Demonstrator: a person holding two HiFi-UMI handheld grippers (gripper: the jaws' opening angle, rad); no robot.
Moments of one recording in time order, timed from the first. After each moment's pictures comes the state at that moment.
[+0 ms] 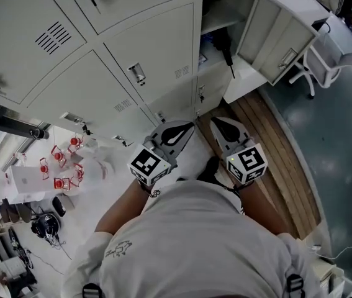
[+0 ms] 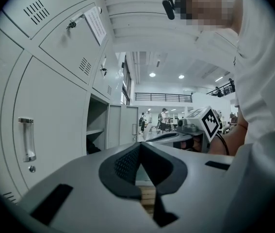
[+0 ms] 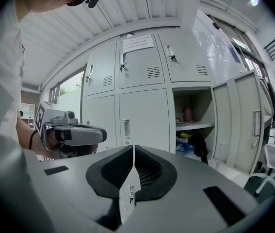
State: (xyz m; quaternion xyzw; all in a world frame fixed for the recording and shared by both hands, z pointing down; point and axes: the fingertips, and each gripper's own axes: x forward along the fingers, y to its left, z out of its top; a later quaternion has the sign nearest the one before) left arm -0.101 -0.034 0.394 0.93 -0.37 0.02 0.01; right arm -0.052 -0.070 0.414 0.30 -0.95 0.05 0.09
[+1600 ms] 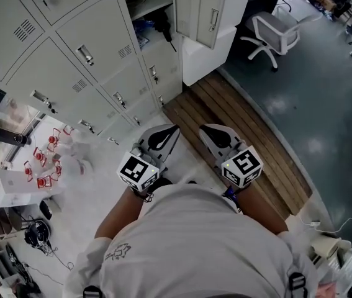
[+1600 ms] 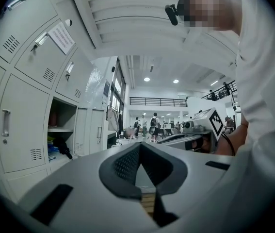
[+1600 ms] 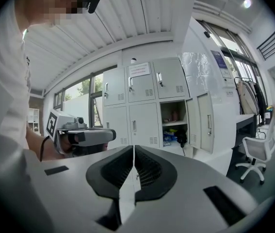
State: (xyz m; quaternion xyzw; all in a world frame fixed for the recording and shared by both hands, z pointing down) left arm 0.119 0.151 0.373 0.93 -0.36 -0.02 0.00; right arm 0.183 0.140 0.389 0.31 -0.95 0.05 0.07
